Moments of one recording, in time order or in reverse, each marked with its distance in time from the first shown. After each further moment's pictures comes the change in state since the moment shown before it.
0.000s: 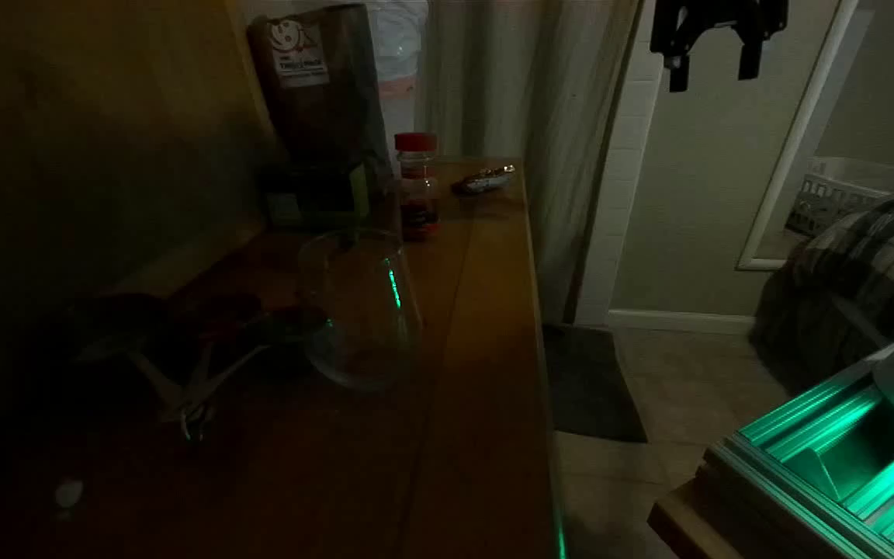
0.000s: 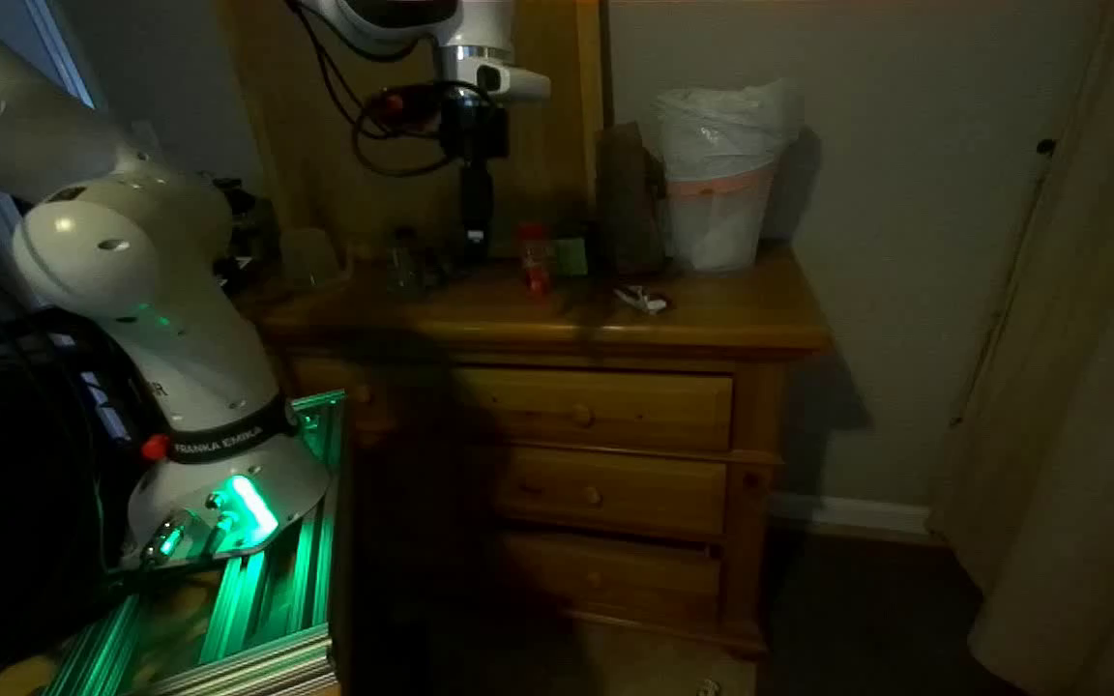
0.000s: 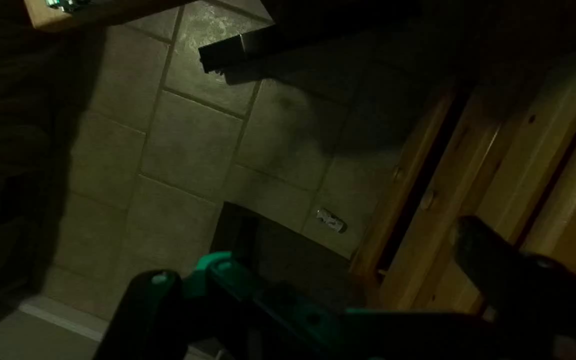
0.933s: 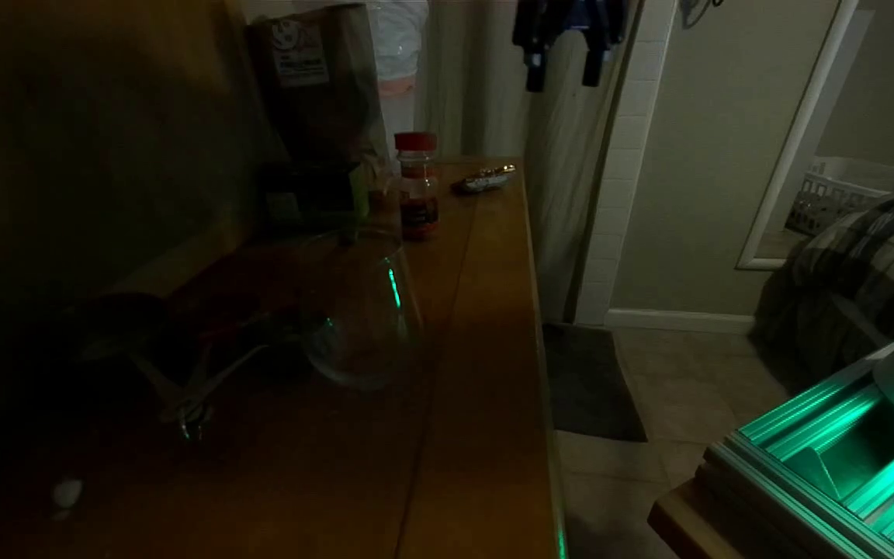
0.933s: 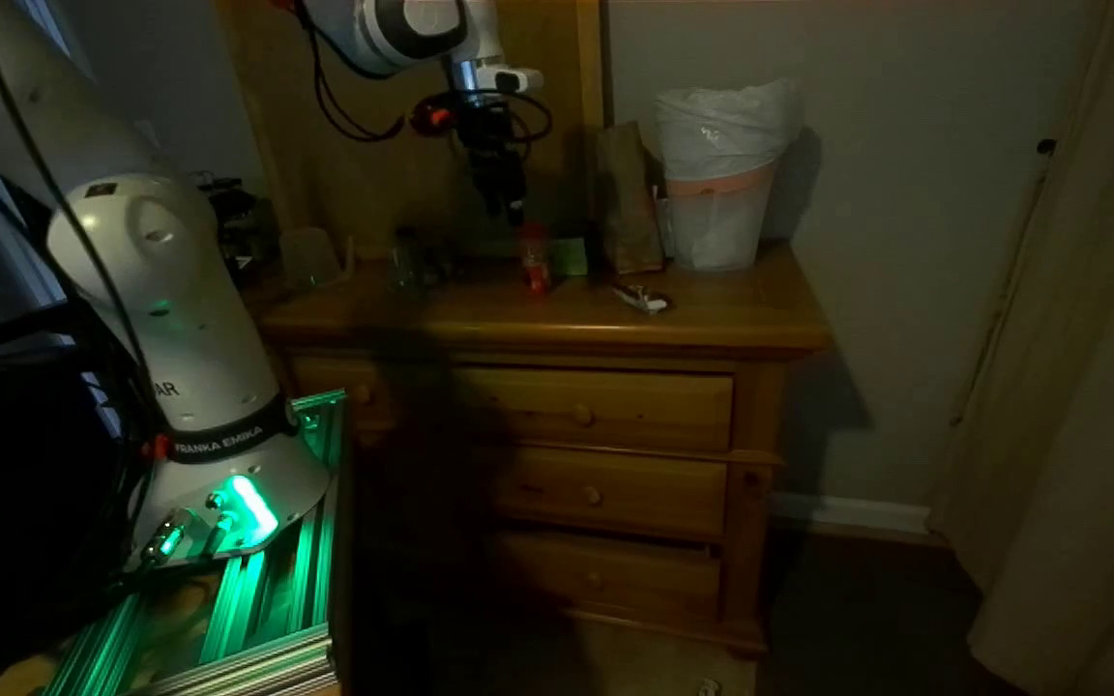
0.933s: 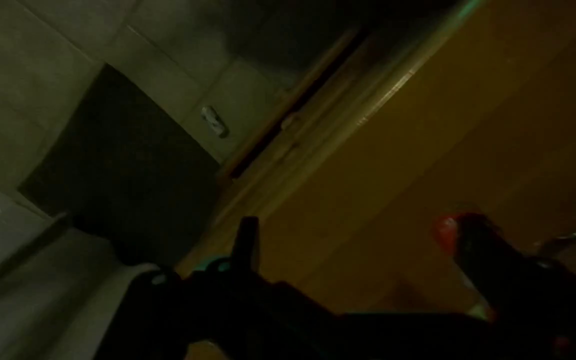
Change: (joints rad) arm 0.234 0.216 0.127 0.137 0.076 0.310 -0.058
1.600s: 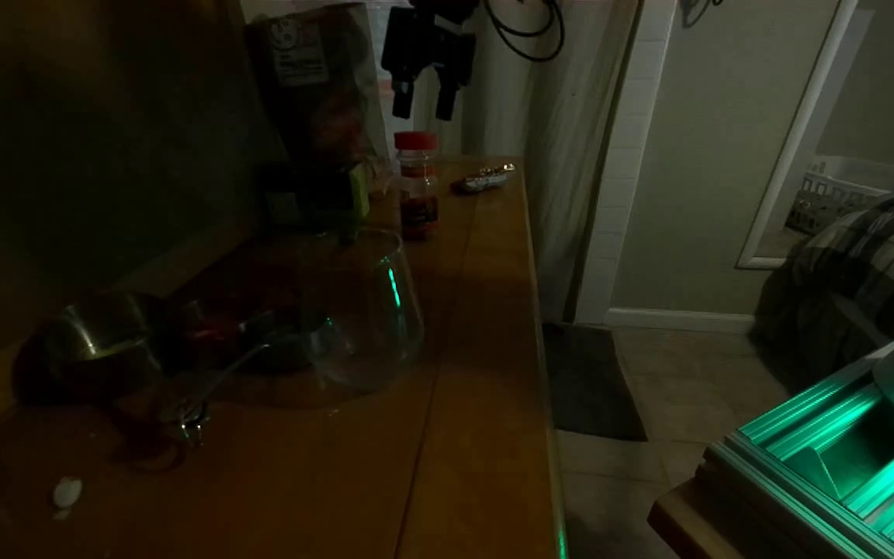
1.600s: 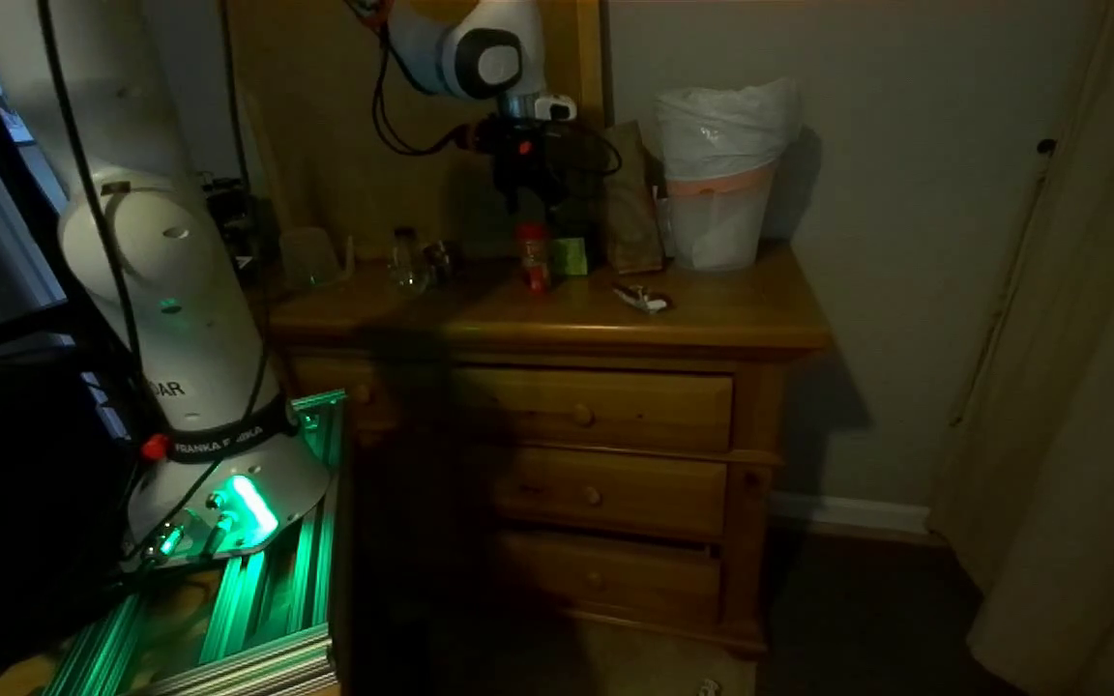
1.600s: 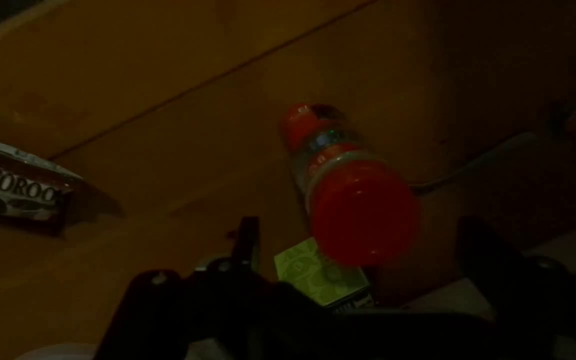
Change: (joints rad) arm 0.084 0.426 0.020 0.325 0.111 0.160 -0.385
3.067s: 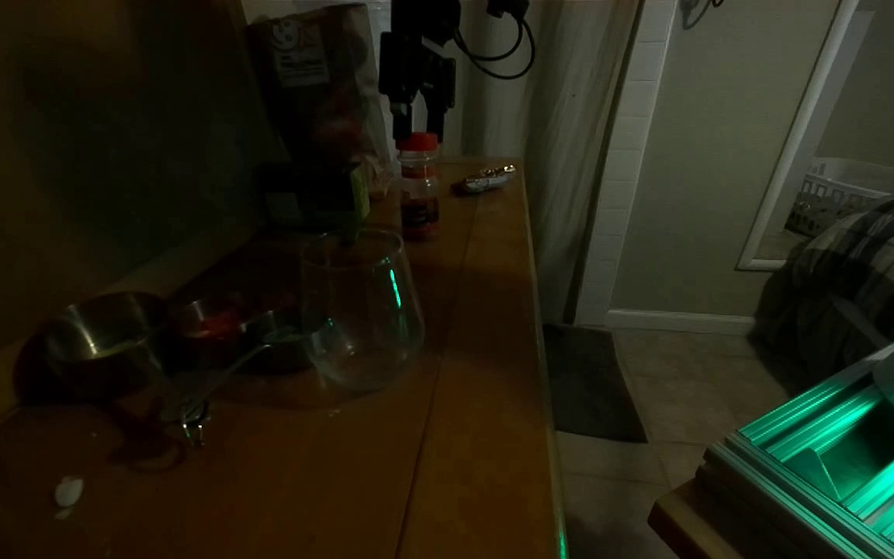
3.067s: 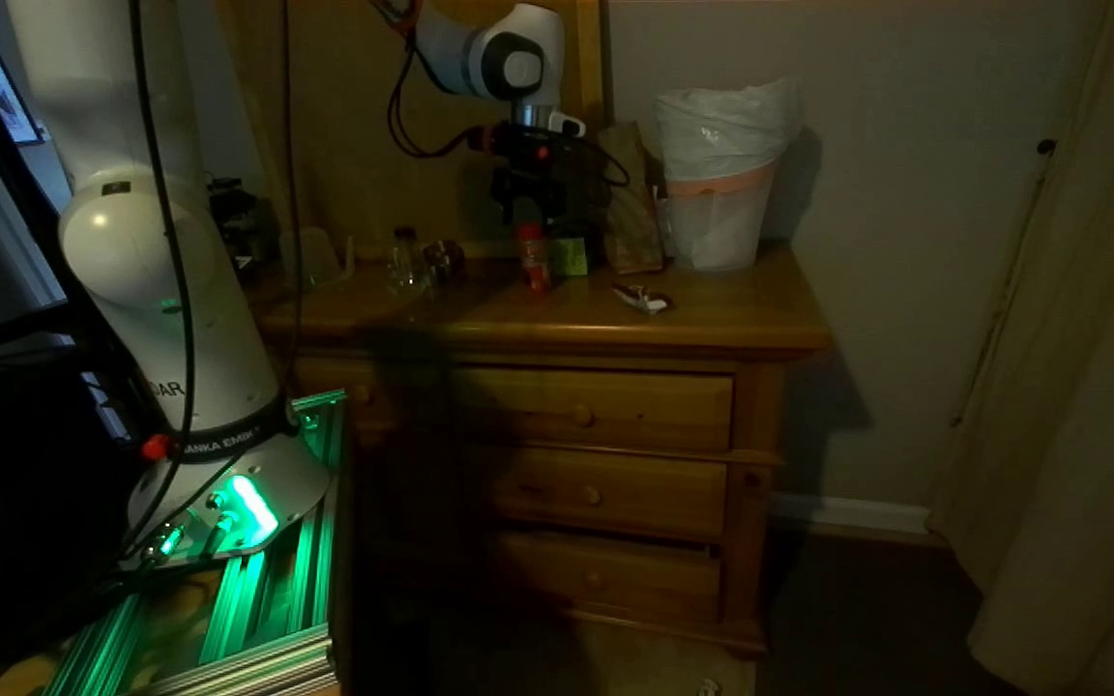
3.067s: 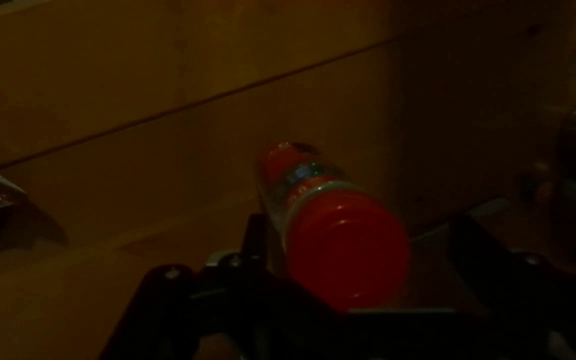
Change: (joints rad) arm 0.002 0.129 0.006 0.156 -0.028 -0.217 -0.093
